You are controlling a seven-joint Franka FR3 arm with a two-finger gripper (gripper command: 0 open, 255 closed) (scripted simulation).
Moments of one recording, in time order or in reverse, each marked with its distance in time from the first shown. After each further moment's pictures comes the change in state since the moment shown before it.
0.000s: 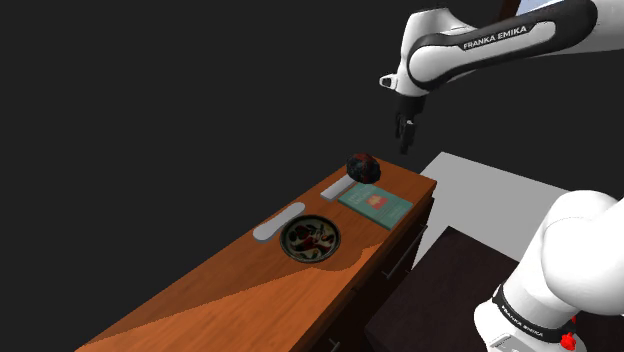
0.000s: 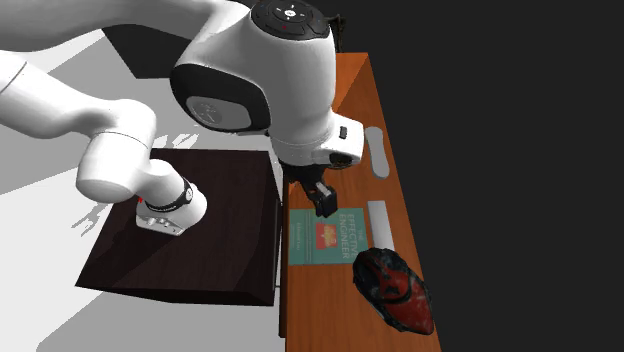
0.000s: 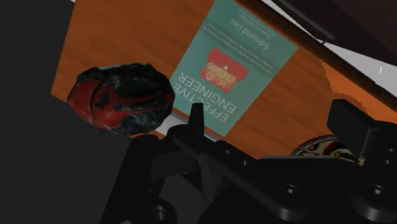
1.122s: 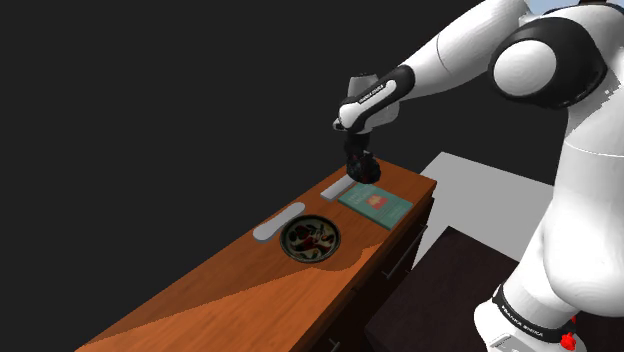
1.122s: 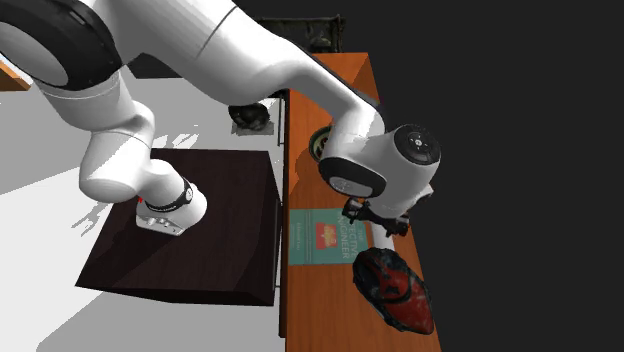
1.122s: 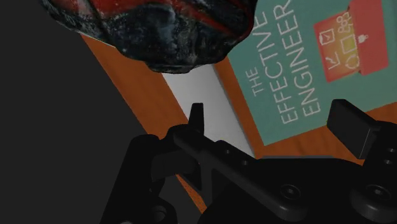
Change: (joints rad) arm 0.060 0.692 -0.066 0.324 0.277 0.298 -0.725
